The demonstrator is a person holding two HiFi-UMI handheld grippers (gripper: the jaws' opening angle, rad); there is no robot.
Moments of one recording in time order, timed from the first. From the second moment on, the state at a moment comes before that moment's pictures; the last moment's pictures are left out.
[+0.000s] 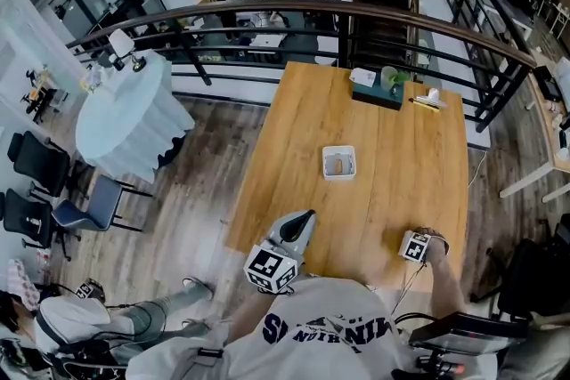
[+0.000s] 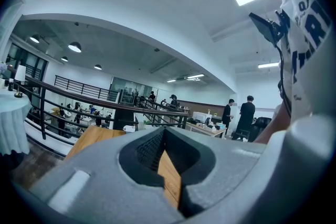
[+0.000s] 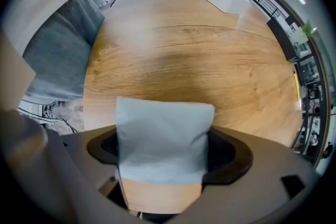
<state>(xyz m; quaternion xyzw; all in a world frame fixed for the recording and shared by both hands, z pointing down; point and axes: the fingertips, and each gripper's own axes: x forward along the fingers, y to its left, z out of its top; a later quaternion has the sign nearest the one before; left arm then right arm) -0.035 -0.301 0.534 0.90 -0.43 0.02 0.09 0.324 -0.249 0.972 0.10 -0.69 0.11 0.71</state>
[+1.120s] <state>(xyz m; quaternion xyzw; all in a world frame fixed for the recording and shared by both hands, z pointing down) -0.033 -0.301 0.537 0.90 -0.41 0.02 0.10 0.317 -0.241 0.920 0.07 -0.69 0.11 0.71</state>
